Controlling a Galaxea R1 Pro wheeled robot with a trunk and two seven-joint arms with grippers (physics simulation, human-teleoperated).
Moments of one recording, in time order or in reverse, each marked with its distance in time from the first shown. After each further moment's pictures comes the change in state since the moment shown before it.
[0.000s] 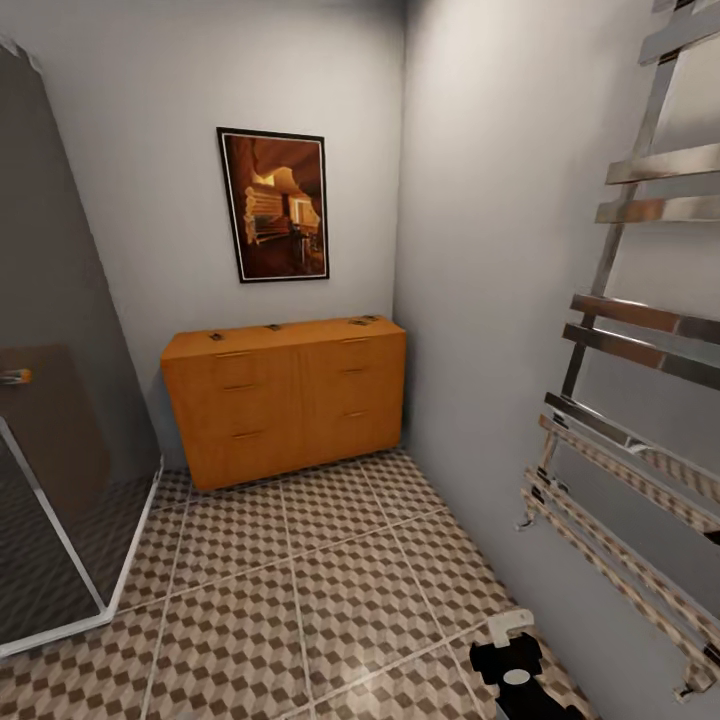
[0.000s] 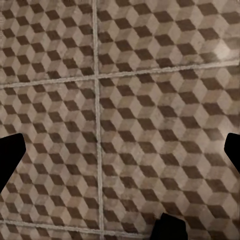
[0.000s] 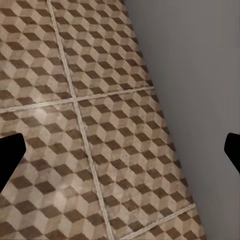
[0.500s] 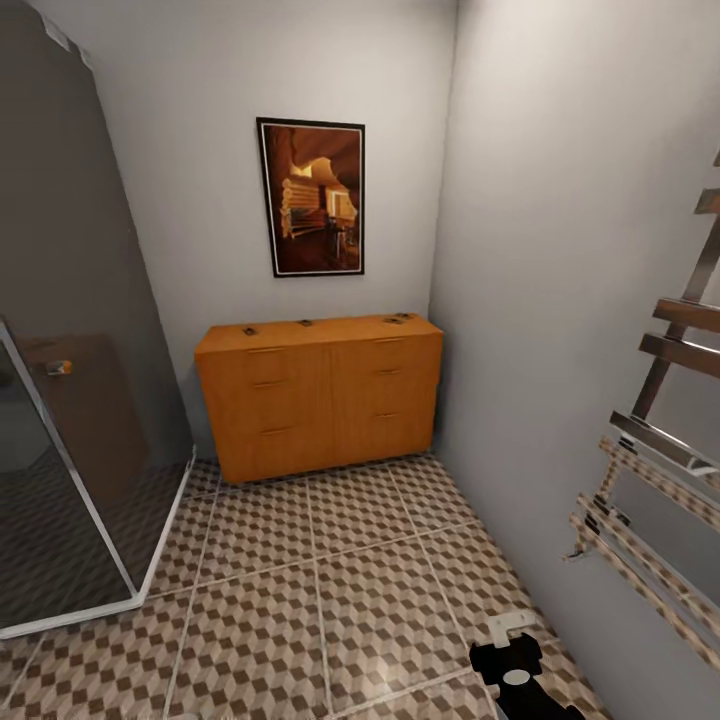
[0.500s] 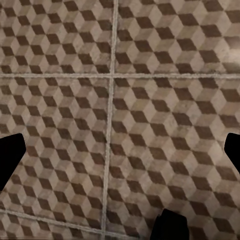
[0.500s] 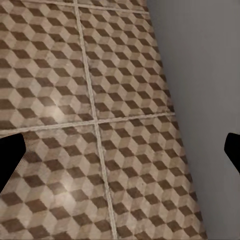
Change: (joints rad) left arm 0.000 0.000 0.000 0.000 0.002 -0.001 0.000; right arm 0.000 0.000 0.000 0.001 0.000 0.000 0.000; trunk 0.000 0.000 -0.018
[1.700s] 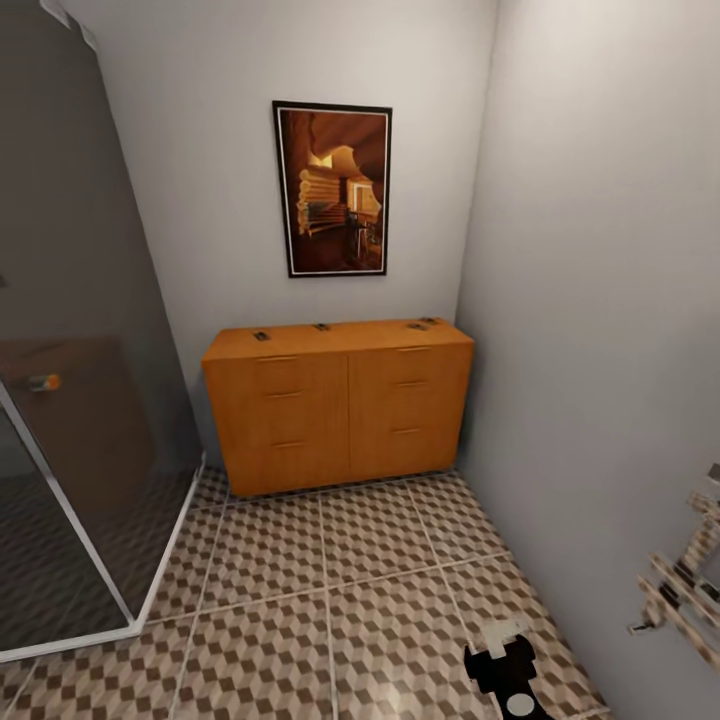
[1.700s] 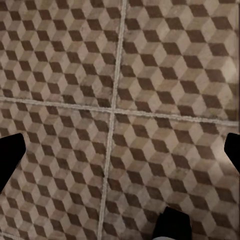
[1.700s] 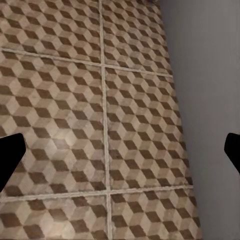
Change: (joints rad) left arm 0.000 0.003 0.000 0.000 -0.001 0.000 0.000; right arm 0.000 0.001 0.001 0.100 0.090 -0.211 0.002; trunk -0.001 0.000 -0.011
